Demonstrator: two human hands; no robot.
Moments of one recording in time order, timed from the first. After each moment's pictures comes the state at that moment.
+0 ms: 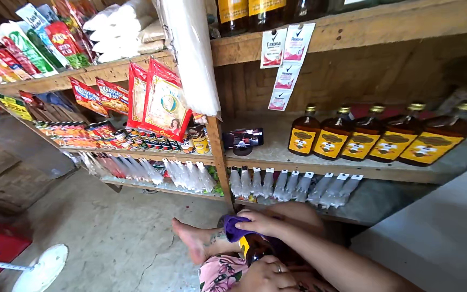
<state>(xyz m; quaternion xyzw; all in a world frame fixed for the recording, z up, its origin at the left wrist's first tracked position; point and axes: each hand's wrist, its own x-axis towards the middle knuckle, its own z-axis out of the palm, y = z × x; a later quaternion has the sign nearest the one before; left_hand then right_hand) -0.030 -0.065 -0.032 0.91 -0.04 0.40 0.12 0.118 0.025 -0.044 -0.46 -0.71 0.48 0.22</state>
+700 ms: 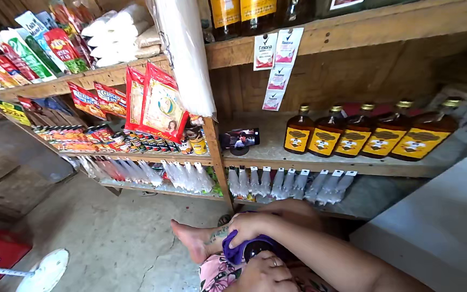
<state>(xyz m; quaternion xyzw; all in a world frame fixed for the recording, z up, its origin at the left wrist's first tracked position) -0.031 -0.066 -0.035 0.91 -0.04 0.40 0.11 0.082 0.035 -0.009 -0.37 -0.84 0.39 -0.08</state>
